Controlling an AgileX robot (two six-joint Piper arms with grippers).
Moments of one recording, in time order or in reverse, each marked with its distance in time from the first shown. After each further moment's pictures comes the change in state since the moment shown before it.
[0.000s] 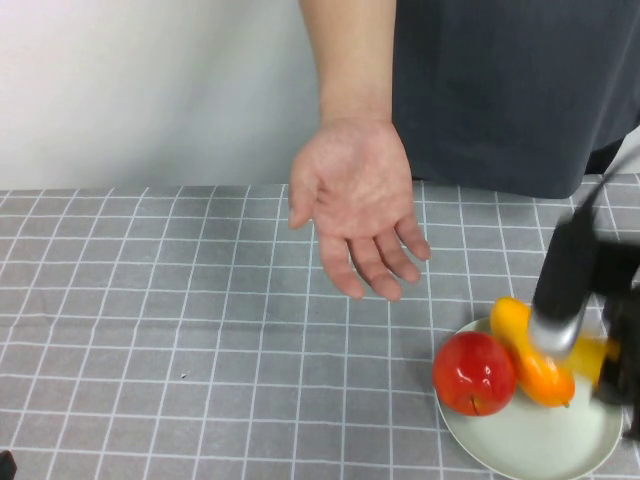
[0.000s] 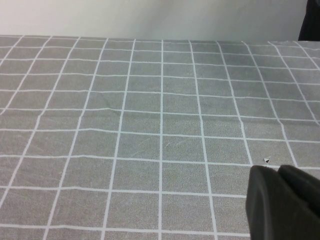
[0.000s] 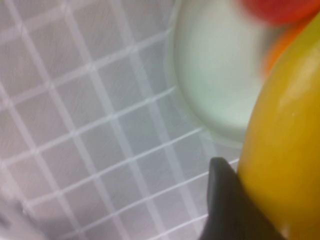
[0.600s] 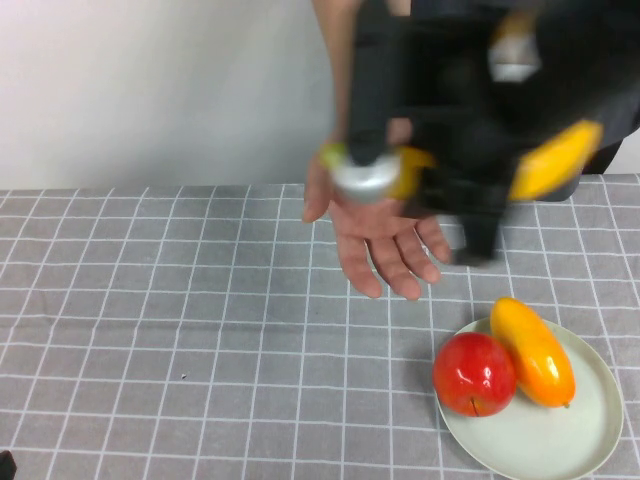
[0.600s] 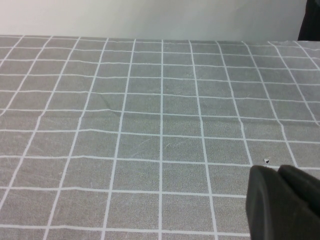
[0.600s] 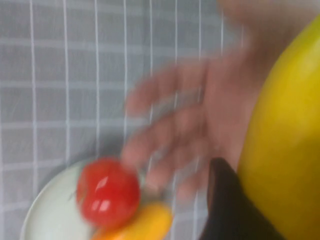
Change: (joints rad) right arm 0.217 0.279 -0.700 -0.059 0.049 -0.250; left arm 0.000 0.000 0.000 0.000 0.000 0.007
